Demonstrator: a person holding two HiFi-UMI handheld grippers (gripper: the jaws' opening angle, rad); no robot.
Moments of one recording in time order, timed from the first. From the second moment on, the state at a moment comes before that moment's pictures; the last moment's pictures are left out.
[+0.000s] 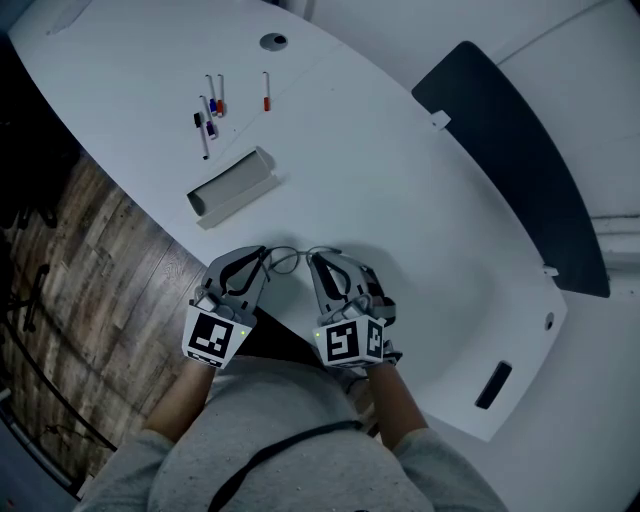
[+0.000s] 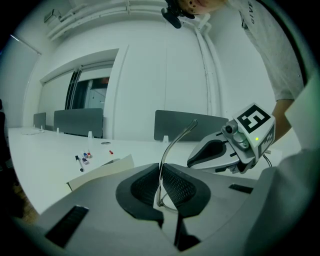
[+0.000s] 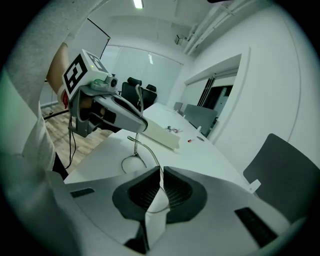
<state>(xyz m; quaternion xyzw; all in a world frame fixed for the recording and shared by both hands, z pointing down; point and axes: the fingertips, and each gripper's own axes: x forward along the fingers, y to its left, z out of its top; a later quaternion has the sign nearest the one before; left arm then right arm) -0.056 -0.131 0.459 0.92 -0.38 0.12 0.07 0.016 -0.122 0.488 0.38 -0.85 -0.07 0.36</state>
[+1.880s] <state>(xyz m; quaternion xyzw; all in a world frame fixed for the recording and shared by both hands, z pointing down) -0.018 -0.137 0.463 0.93 -0.31 0.20 -0.02 0.016 -0.130 0.508 0.36 -0.86 -0.04 0.36</state>
